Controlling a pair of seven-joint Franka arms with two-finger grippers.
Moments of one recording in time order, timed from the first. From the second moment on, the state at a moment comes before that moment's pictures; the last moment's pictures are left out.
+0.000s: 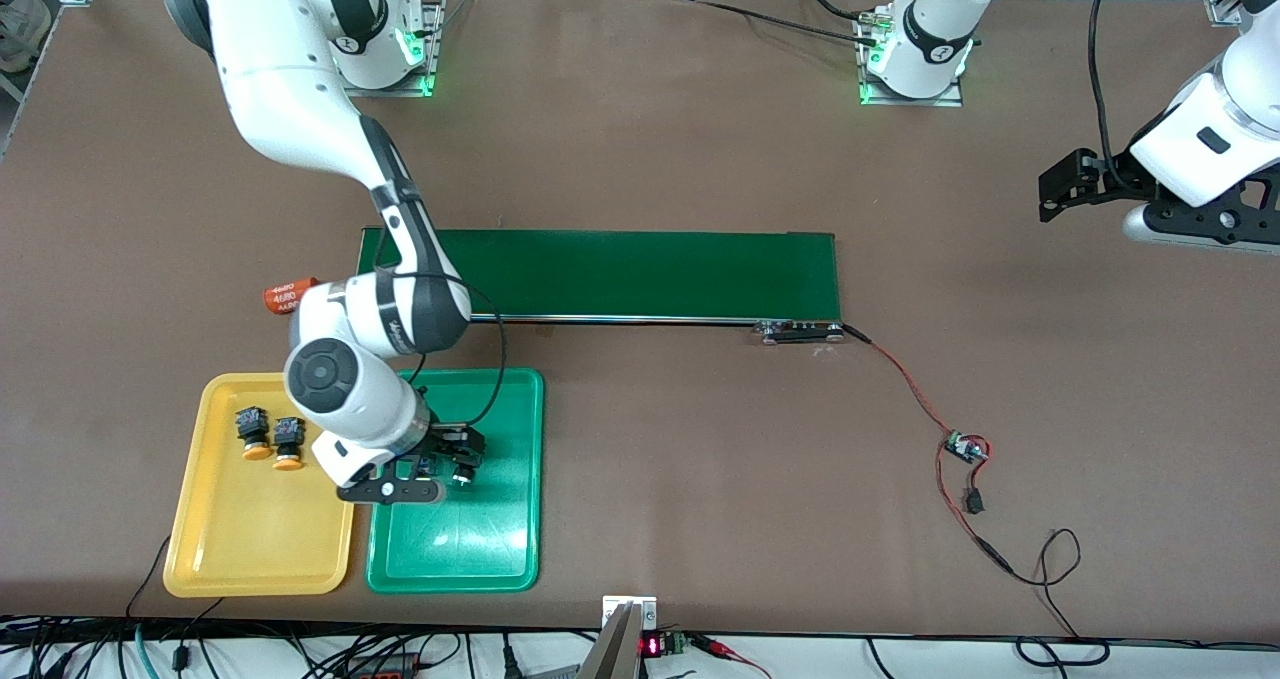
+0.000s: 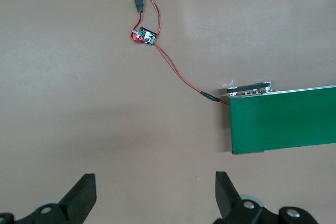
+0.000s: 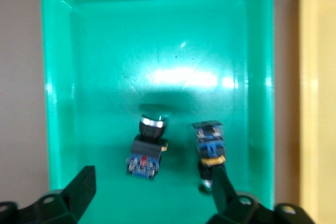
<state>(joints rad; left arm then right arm) -0.06 0.05 -0.04 -1.55 0.02 1.55 0.00 0.40 0.92 -0.16 -1.04 0.13 2.07 0.26</state>
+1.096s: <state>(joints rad) -0.06 0.05 -0.04 -1.55 0.02 1.55 0.00 0.23 0.58 -0.24 -1.07 0.12 1.61 0.19</state>
